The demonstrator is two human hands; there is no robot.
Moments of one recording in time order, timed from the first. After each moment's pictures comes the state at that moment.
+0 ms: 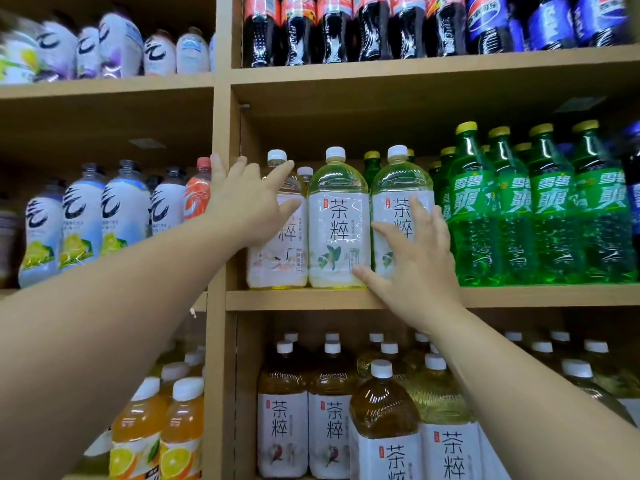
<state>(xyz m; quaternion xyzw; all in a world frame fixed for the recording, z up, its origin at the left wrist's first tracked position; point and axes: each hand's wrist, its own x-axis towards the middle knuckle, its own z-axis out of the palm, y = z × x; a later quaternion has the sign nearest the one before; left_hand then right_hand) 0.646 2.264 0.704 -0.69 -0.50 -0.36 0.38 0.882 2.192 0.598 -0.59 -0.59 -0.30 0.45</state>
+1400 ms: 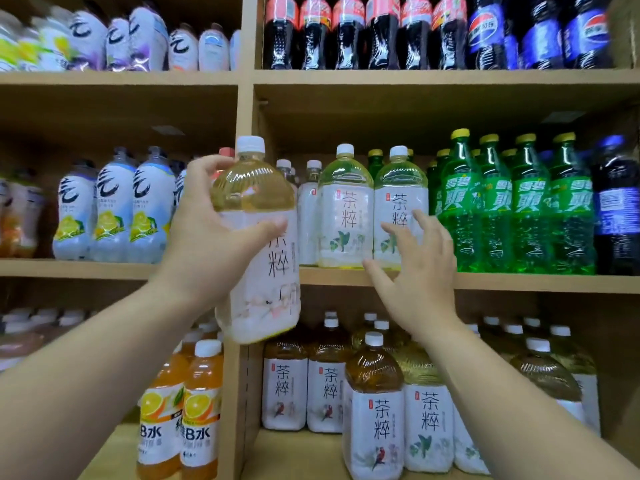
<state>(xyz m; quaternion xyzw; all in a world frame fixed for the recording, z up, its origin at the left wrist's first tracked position) 0.596 2.139 0.601 -0.66 -0.21 -0.71 -0.08 0.863 2.156 0.566 -0.53 -0.58 -0.33 0.53</state>
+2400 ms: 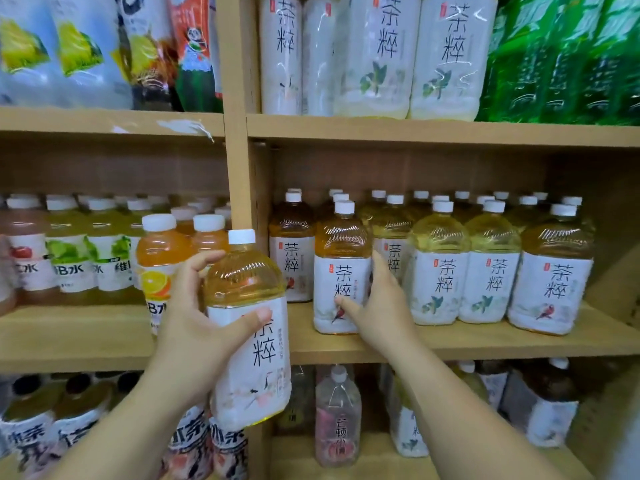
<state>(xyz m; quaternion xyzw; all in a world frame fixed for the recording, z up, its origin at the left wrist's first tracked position) 0.551 2.192 0.371 -0.66 -0.32 -0.60 -0.32 0.808 2.204 0.353 -0.67 -0.56 0.04 0.49</state>
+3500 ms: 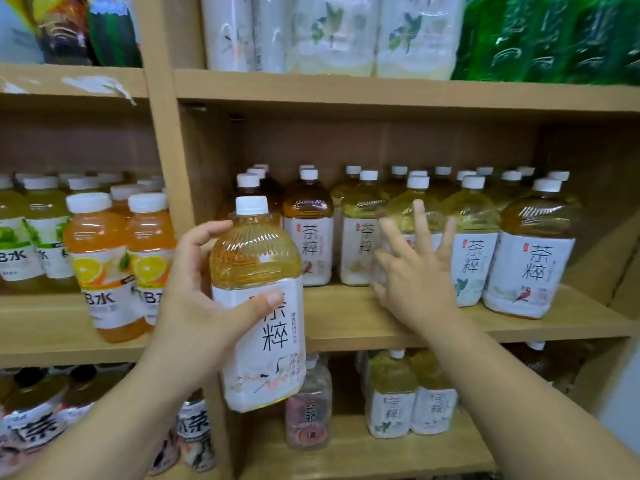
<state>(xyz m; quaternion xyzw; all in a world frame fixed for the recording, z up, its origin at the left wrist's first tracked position) 0.616 2.182 0.379 -0.69 -0.26 -0.60 -0.32 0.907 2.190 0.362 -0.70 -0.59 -0.39 0.10</state>
